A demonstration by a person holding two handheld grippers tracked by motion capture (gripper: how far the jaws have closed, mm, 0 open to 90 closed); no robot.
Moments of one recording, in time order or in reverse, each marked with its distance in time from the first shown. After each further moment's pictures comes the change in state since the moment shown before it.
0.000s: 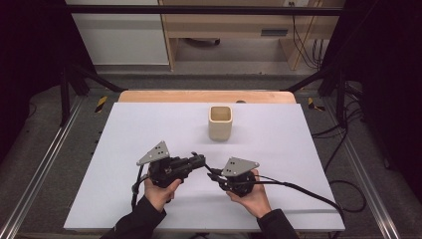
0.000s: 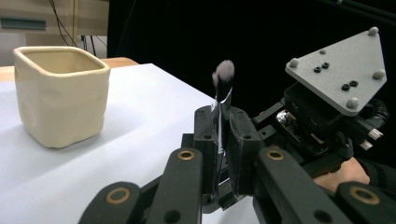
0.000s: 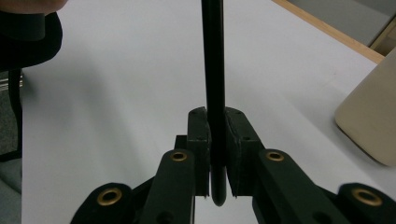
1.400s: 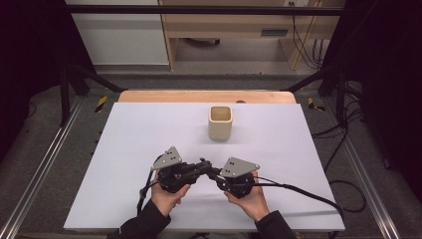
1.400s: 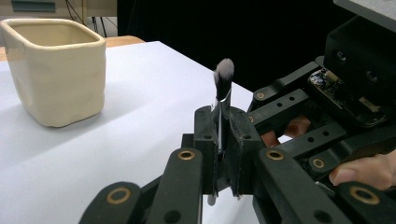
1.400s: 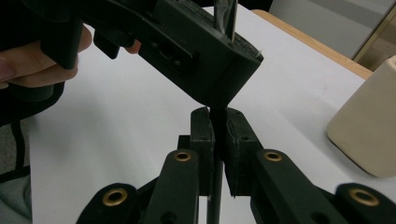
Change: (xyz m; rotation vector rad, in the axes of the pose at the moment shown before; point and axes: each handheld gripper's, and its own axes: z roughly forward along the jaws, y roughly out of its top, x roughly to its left) left arm -0.012 -0.011 0.016 0.084 0.056 0.022; right arm 0.010 0.012 -0.006 -0.046 -0.035 0.011
